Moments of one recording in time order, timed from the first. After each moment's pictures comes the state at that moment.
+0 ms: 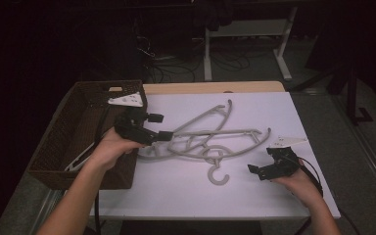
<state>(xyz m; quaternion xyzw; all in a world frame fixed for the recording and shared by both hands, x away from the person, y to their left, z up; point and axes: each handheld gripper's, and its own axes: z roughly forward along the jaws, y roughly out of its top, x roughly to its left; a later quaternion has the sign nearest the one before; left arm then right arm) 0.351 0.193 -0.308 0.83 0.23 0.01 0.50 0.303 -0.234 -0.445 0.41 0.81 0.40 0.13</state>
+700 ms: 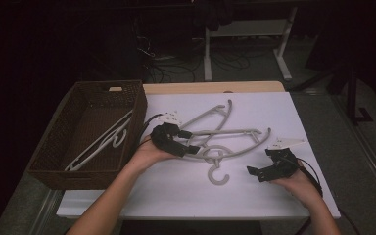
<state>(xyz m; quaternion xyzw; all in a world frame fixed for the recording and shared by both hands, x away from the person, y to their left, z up) 0.374 0.126 -0.393 0.88 0.19 0.01 0.43 0.301 -0.231 -0.447 0.41 0.81 0.39 0.13</state>
